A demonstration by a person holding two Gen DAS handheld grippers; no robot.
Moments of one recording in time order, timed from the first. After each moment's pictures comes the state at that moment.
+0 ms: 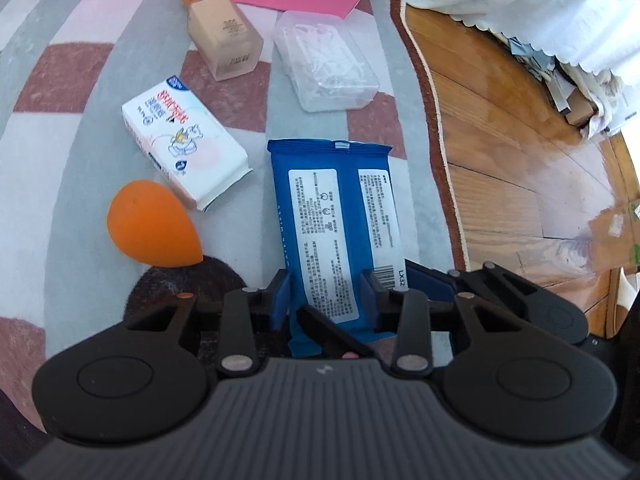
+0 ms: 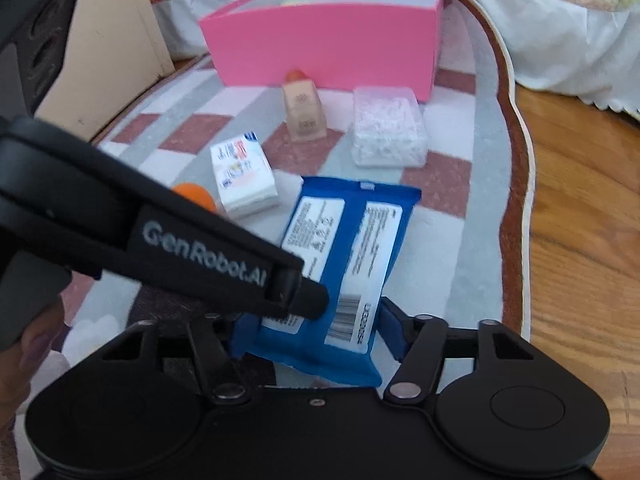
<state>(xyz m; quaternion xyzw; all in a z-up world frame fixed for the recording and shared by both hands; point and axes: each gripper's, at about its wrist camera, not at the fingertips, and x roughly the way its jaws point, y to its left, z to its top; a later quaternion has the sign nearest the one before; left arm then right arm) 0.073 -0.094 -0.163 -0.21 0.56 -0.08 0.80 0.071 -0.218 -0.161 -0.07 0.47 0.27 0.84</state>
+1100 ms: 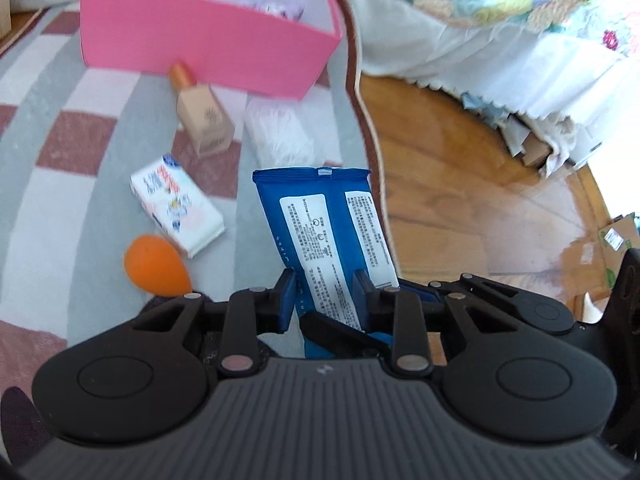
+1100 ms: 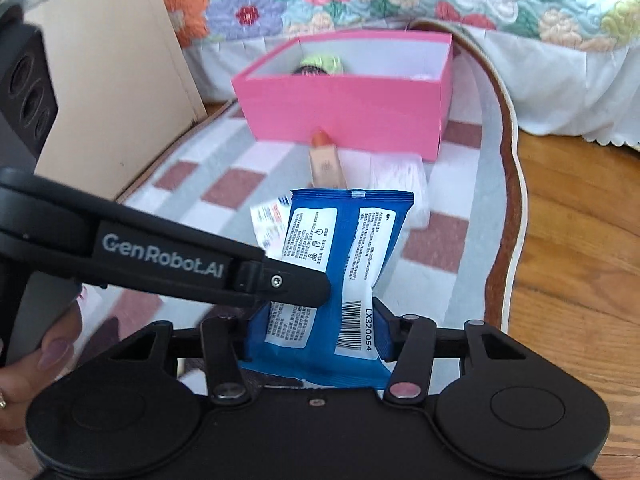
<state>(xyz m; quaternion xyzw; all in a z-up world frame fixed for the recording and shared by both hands) 0.052 -0.085 -0.094 -0.23 0.47 -0.10 0.85 0.056 -0.235 -0.086 -0.04 0.43 0.32 0.85</state>
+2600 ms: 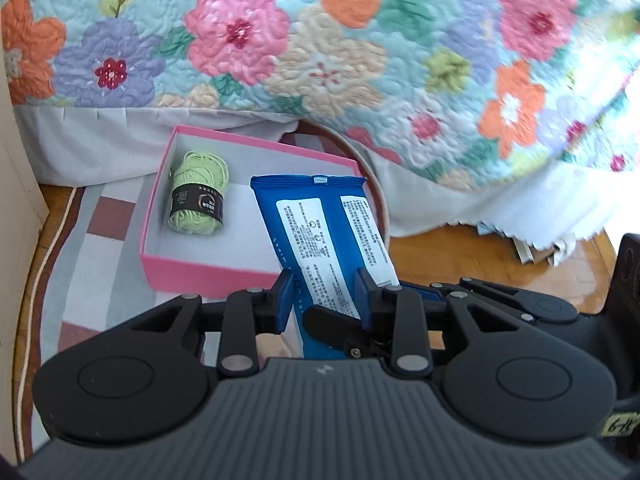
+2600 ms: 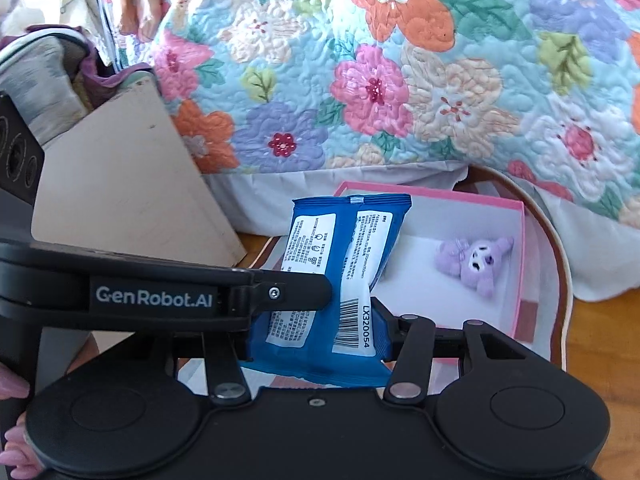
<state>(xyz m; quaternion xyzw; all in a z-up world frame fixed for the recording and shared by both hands) 0.179 0.042 0.056 -0.20 0.41 -0.06 0.89 0.208 -0.120 0.055 0.00 0.40 0.35 0.85</state>
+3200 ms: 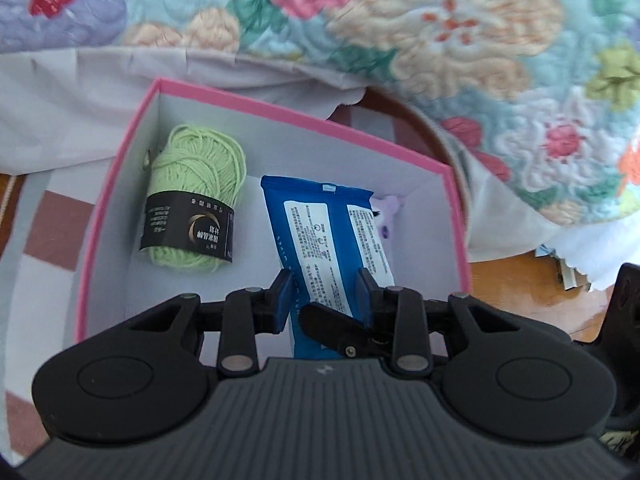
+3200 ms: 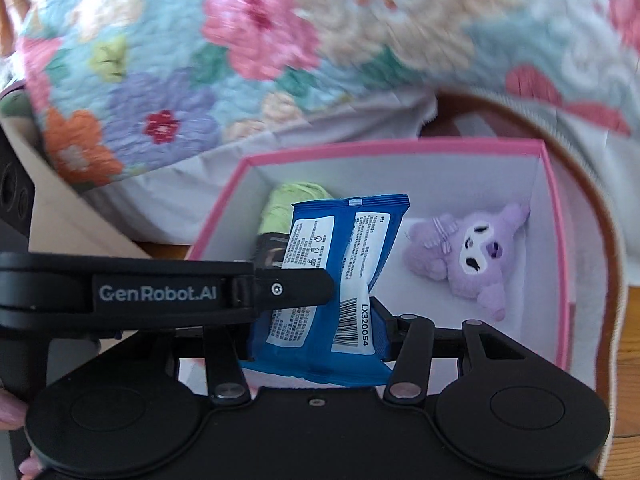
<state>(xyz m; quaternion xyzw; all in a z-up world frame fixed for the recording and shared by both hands) 0.335 0.076 -0.070 -0.25 0.48 -0.04 0.84 0.361 -0.097 -0.070 0.07 0.48 0.31 0.82</state>
